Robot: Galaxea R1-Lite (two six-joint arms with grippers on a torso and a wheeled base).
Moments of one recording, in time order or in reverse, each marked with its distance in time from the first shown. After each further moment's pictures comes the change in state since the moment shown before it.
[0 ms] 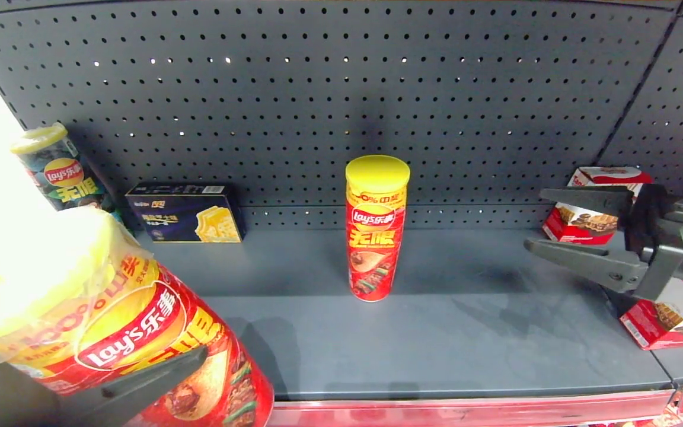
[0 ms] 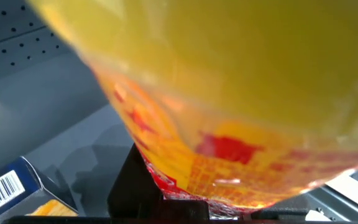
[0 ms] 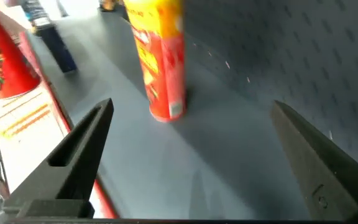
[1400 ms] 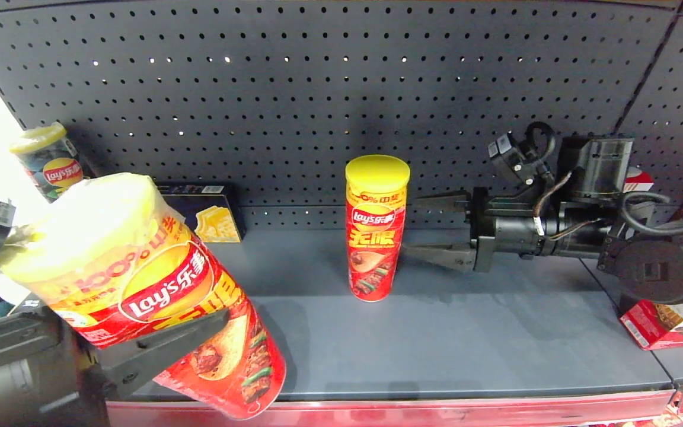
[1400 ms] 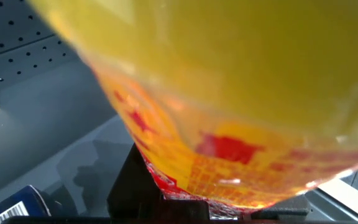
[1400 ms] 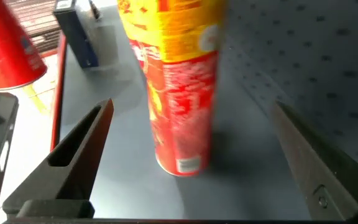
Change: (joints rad) left arm 0.029 0.091 -0.073 -0.007 -0.005 -0.001; right arm 0.151 0.481 -0.322 -0.076 0.151 -0.062
